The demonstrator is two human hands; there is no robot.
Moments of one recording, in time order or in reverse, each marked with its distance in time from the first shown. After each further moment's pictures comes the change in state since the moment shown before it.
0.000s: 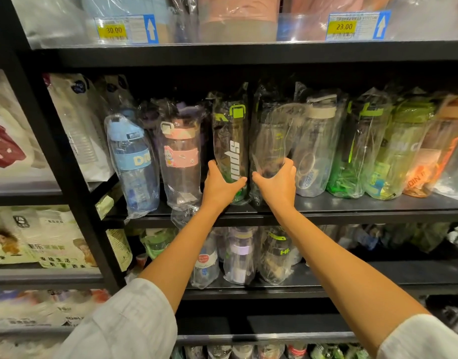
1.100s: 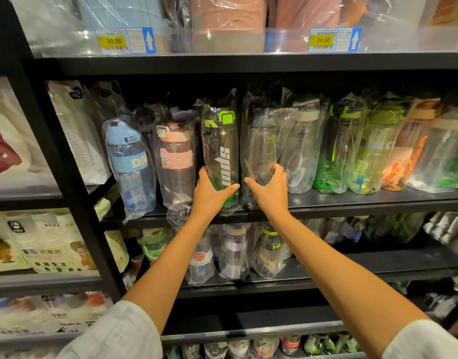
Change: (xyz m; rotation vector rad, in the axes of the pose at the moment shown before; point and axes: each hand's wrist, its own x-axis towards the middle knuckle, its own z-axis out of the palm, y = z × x) left_hand -0.031 0.000 -0.021 -0.050 -0.041 0.021; right_hand -0.030 0.000 -0.016 0.090 -0.049 -0.040
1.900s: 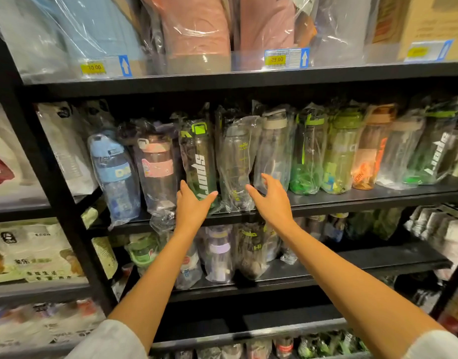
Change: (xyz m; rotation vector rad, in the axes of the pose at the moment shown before) left_hand -0.044 0.038 0.010 0.181 0.055 -0.153; right_hand -0.010 0.020 -0.075 -0.233 -0.109 -0.085
